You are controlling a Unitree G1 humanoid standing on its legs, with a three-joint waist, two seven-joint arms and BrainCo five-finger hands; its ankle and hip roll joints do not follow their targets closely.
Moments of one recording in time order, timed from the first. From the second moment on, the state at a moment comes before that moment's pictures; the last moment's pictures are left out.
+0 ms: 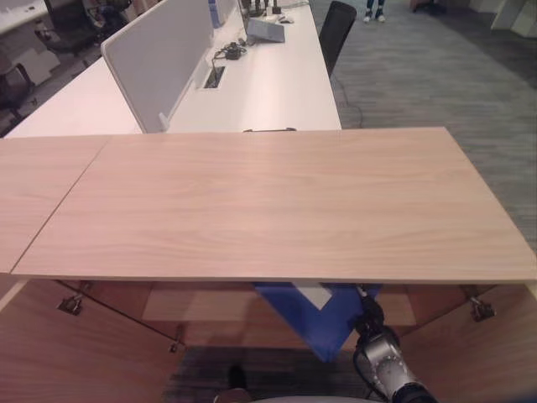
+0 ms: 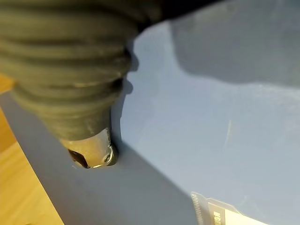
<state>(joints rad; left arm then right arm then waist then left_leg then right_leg) -0.01 0.30 -0.12 1.39 0.01 0.01 0.10 -0.08 -0.22 0.19 0.66 1.16 -0.22 -0.02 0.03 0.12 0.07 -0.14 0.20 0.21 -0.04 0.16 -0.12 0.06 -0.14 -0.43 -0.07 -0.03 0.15</state>
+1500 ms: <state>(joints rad) 0.08 0.27 -0.11 1.45 -0.02 0.00 0.11 -0.02 -0.18 0.11 0.74 1.16 -0.19 -0.05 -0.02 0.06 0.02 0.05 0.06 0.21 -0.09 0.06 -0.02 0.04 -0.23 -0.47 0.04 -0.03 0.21</state>
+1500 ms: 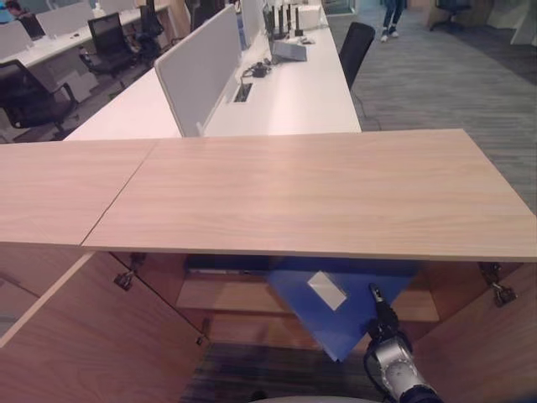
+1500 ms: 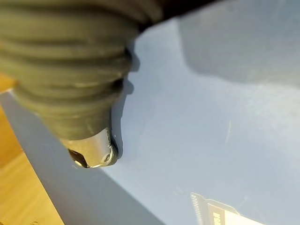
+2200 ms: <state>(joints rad) -0.06 0.30 -0.13 1.41 -0.01 -0.01 0.11 -0.06 -0.15 0.18 0.65 1.16 -0.21 -0.04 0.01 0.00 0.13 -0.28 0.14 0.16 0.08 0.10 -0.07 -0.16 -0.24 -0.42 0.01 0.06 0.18</state>
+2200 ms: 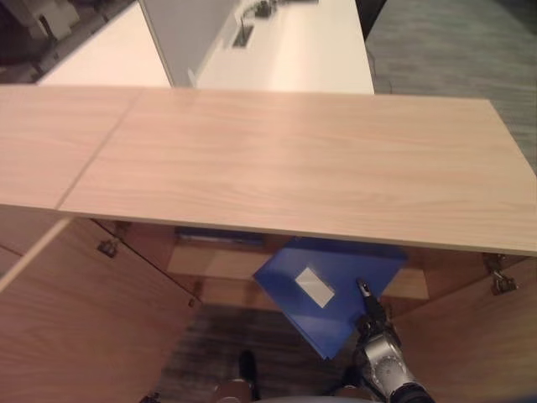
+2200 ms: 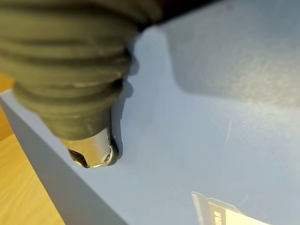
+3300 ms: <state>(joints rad) -0.08 0.45 -0.27 0.49 -0.06 -0.08 0.19 -0.51 -0.17 -0.05 0.38 1.15 -0.52 -0.26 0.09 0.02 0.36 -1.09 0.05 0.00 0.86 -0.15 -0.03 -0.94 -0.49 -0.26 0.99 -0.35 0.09</state>
